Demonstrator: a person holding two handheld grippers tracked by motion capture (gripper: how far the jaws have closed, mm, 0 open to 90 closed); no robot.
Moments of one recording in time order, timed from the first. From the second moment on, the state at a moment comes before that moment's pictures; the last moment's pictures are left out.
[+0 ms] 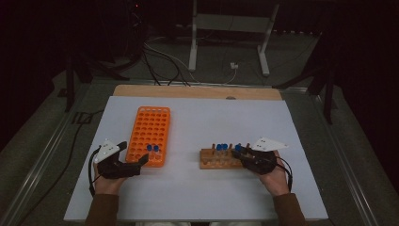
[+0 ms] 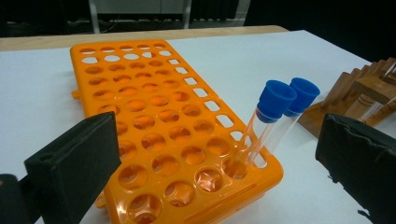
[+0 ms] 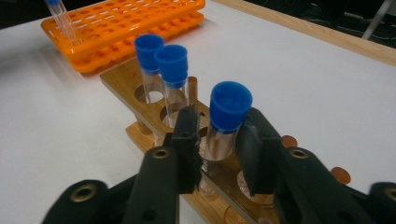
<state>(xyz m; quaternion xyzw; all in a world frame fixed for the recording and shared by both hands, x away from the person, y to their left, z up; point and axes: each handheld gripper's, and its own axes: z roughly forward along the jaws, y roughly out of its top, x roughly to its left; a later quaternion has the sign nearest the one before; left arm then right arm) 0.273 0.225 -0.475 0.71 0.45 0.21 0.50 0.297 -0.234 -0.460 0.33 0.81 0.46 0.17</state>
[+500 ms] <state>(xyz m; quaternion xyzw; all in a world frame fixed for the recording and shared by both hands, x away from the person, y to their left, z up) 0.273 0.225 -0.475 0.71 0.45 0.21 0.50 0.296 -0.226 -0.461 0.32 0.81 0.46 0.18</state>
